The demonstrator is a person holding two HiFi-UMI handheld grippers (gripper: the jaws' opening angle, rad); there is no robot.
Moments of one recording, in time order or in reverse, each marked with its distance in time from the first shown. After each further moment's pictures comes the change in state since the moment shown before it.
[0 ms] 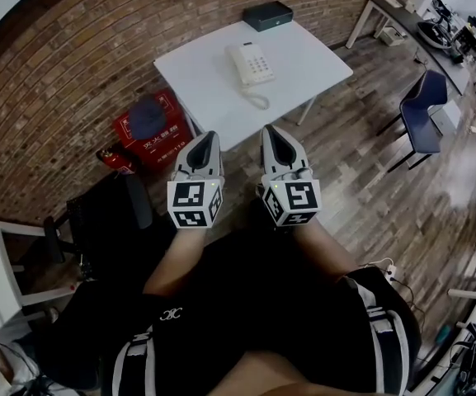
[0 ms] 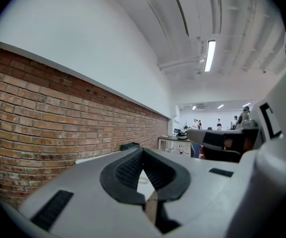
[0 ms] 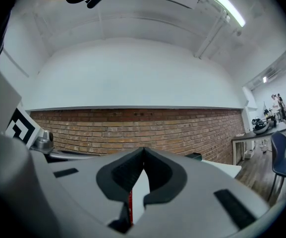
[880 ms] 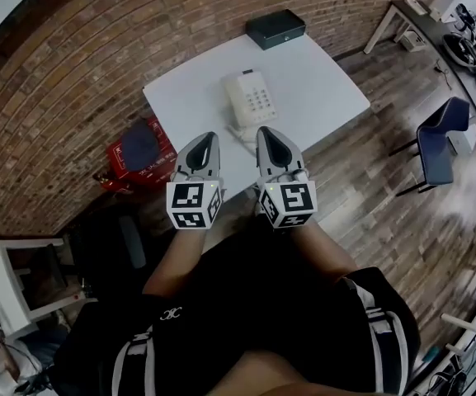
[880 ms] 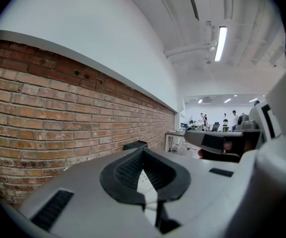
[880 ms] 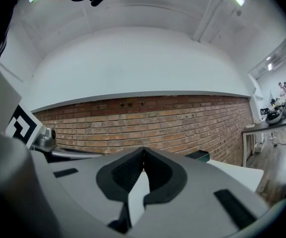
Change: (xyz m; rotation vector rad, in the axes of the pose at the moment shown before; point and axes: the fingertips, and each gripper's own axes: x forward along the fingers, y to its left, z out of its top) left arm 0.229 0.052 0.016 -0.001 0.077 0.054; right arm 0.200 -0.131 -0.022 0.048 0.062 0.069
